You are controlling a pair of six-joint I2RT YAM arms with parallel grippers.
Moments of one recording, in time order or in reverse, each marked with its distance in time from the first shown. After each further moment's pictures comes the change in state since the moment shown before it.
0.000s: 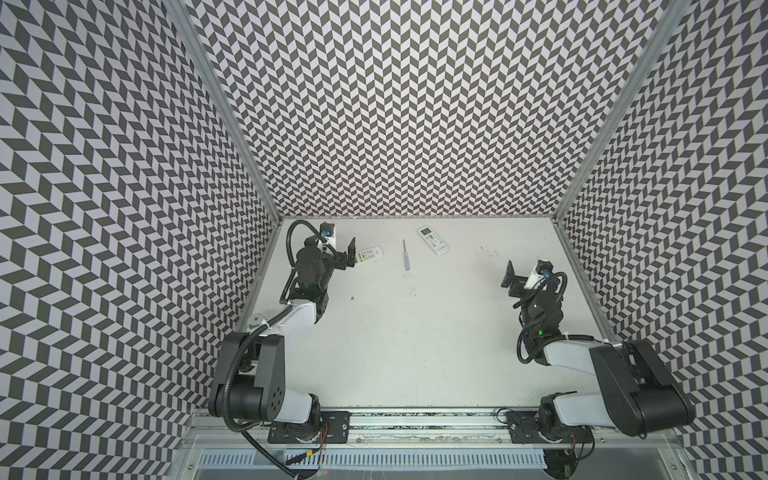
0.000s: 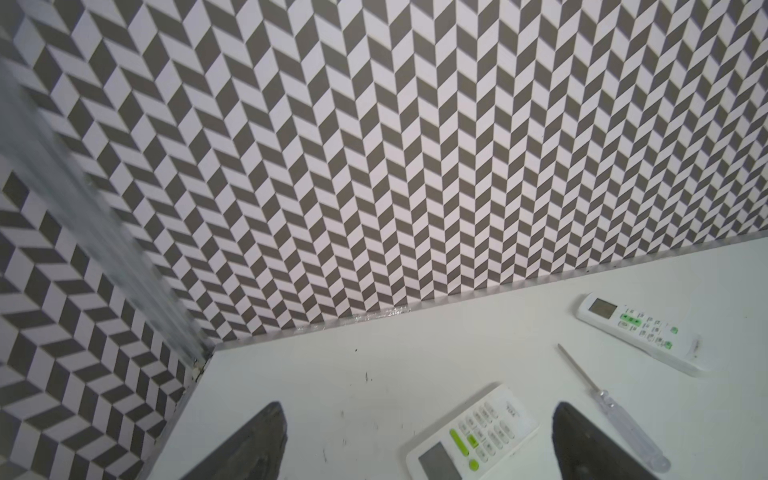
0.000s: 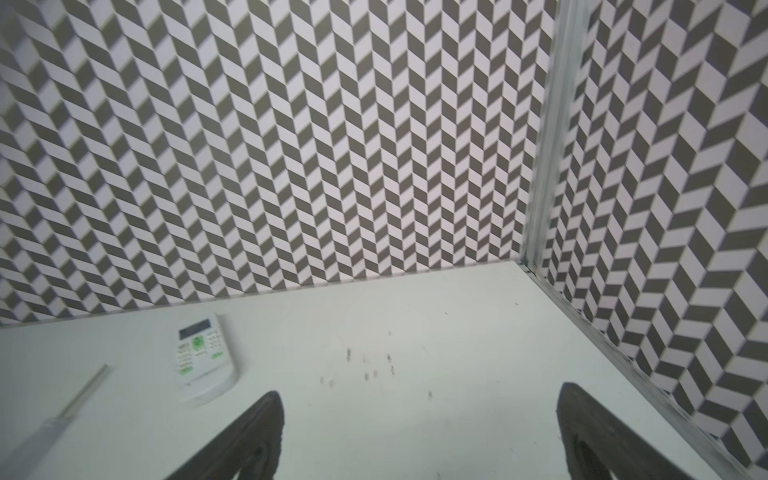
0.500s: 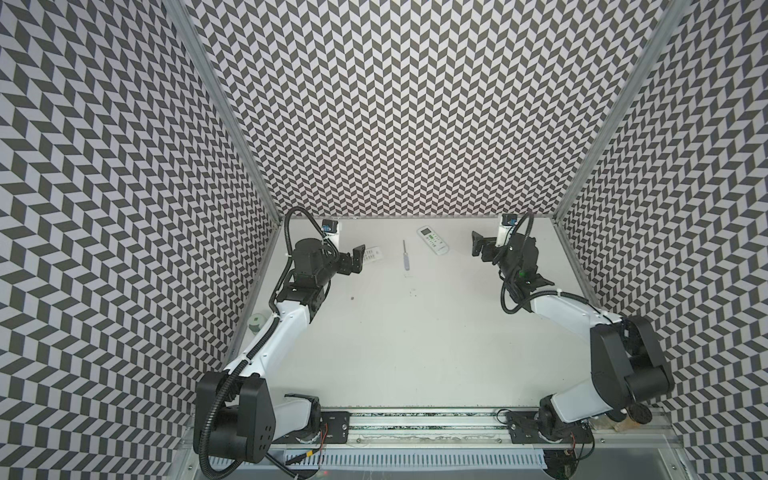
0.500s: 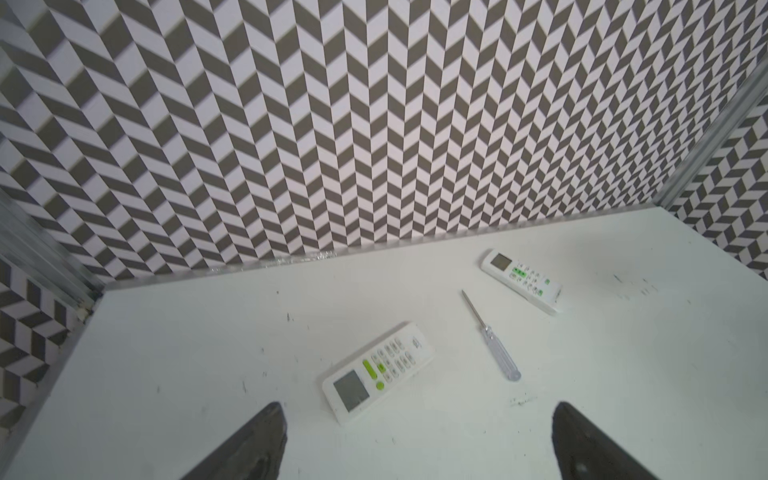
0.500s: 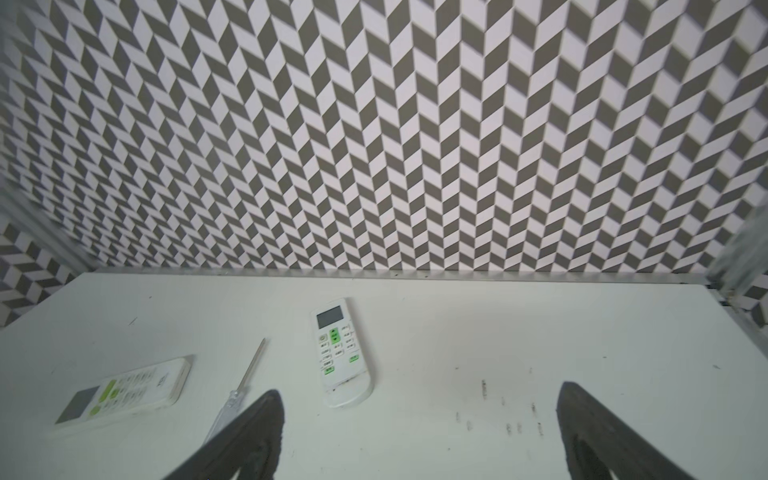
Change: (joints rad) left arm -0.013 -0.154 0.039 -0.428 0.143 -0.144; right arm 0.097 0.230 0.579 -0.608 -0.253 0.085
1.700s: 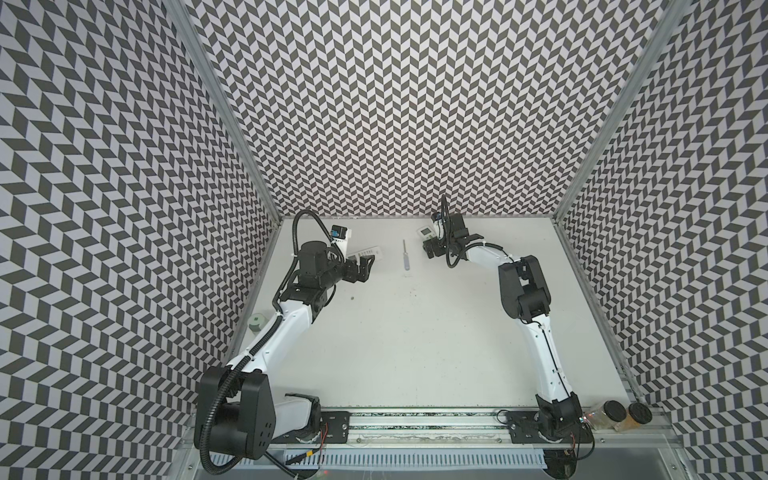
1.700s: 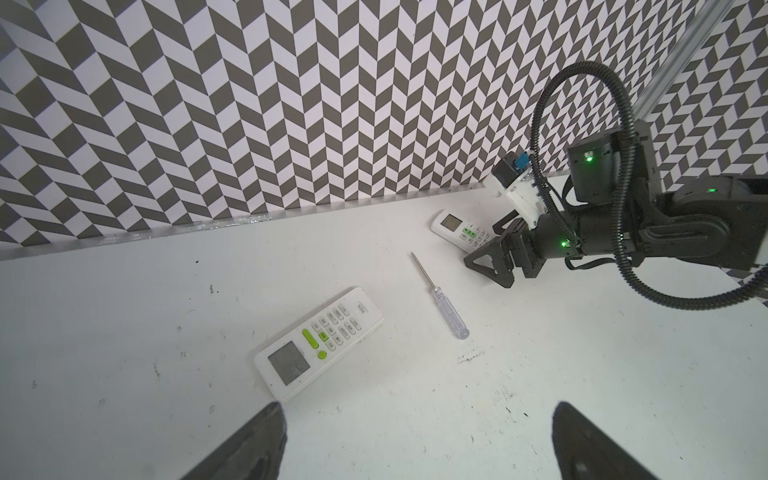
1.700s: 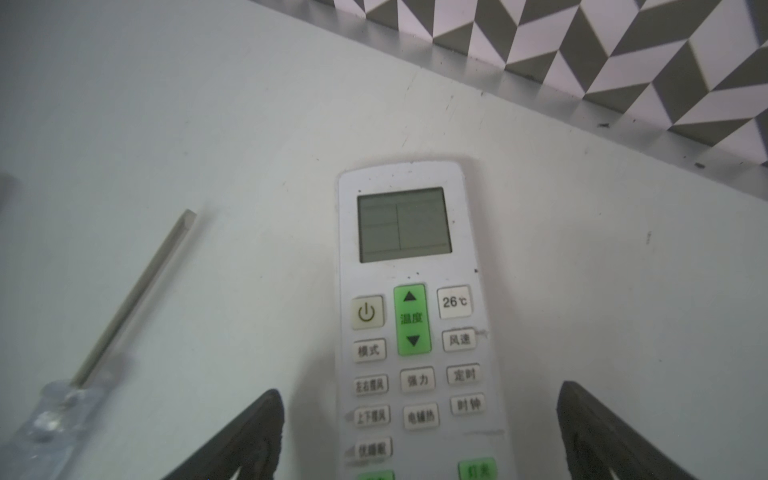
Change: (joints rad) left arm -0.025 0.010 0.004 -0.053 0.113 -0.015; right arm 0.079 0.931 1.067 -0.671 -0.168 -0.200
